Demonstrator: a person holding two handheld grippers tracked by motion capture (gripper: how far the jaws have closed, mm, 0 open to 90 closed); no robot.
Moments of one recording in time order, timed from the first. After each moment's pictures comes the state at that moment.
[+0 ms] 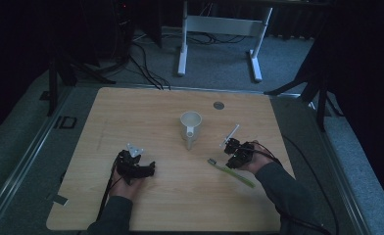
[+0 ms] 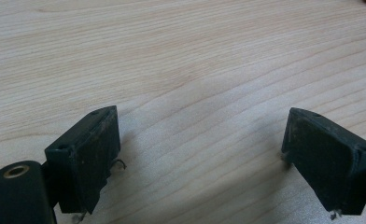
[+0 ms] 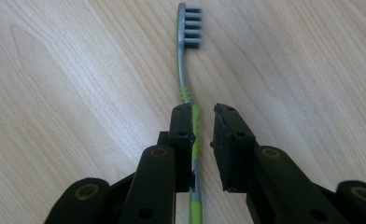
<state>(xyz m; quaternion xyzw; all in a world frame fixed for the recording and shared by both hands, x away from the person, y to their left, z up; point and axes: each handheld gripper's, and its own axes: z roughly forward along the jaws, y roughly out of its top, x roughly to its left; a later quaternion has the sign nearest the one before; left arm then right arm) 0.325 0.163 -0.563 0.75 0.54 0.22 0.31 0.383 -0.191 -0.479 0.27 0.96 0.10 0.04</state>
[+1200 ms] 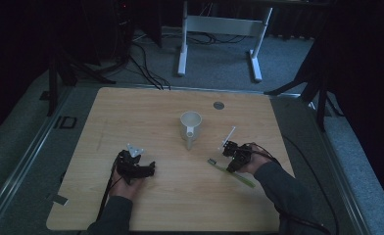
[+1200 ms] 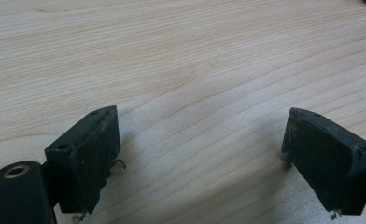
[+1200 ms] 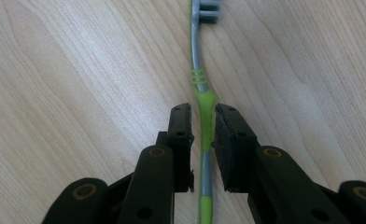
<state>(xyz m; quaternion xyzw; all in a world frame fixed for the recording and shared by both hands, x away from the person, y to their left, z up) 0.325 0.163 -0.563 0.75 0.54 0.22 0.31 0.386 -0.188 -0.492 0.27 0.96 0.06 0.01</state>
